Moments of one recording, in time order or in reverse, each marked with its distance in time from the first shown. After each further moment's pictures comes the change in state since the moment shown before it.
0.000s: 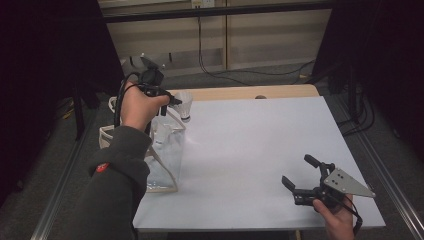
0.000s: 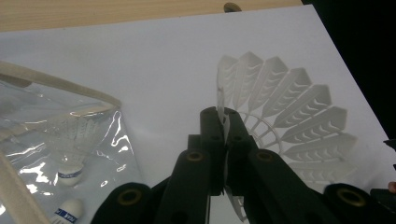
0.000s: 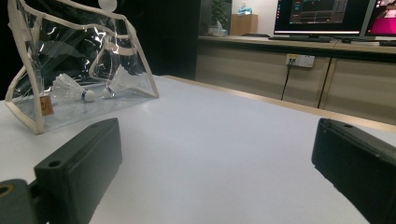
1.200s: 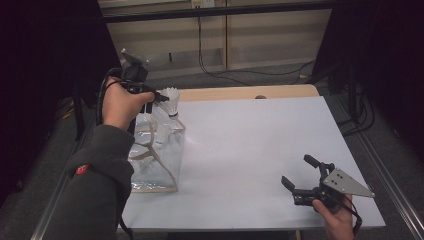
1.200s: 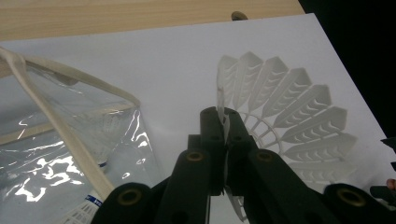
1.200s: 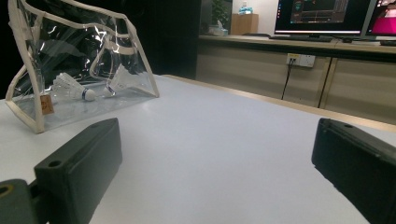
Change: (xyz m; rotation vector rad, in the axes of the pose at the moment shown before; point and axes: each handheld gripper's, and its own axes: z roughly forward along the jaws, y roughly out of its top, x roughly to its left) left arm 0.017 -0.002 -0.030 -0.026 0.003 -0.008; right arm 0.001 0.000 0.001 0.002 0.000 -0.001
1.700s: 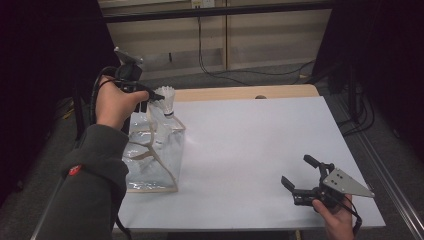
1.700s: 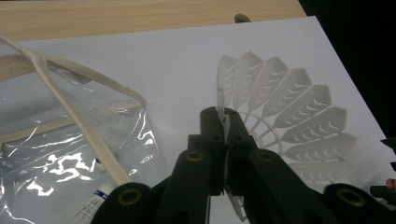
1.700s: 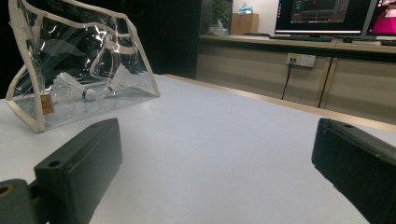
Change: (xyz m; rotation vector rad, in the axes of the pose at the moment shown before) left arm 0.005 0.000 -0.010 -0.011 0.010 -0.009; right arm 0.000 0.000 0.000 -0.001 0.002 -0.004
